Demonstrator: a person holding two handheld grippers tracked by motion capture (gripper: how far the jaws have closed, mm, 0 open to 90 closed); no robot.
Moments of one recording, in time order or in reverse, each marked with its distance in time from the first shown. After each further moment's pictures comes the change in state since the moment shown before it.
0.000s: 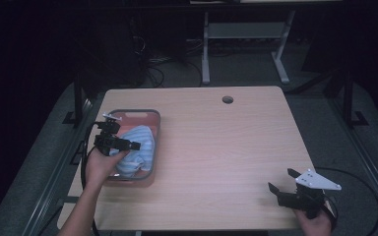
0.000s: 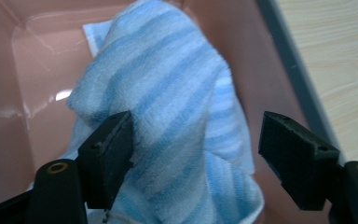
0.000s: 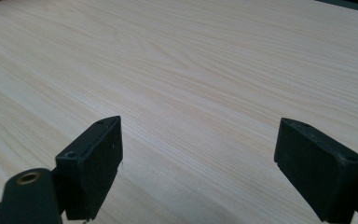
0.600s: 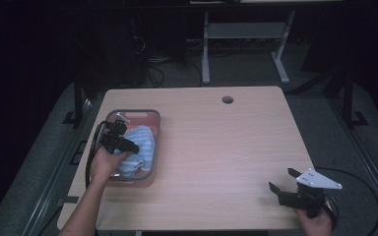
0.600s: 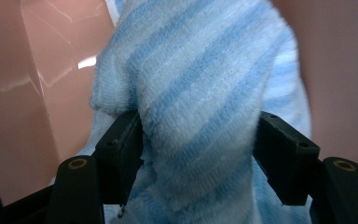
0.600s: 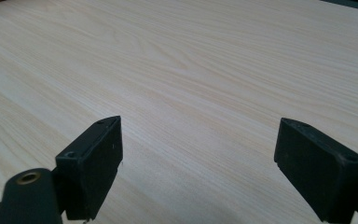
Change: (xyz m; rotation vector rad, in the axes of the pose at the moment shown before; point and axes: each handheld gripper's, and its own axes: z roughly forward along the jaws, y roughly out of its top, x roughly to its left) left arm 0.003 0.010 0.033 0.194 0.128 0.041; right arm -0.004 -0.001 0.001 0.000 0.009 0.006
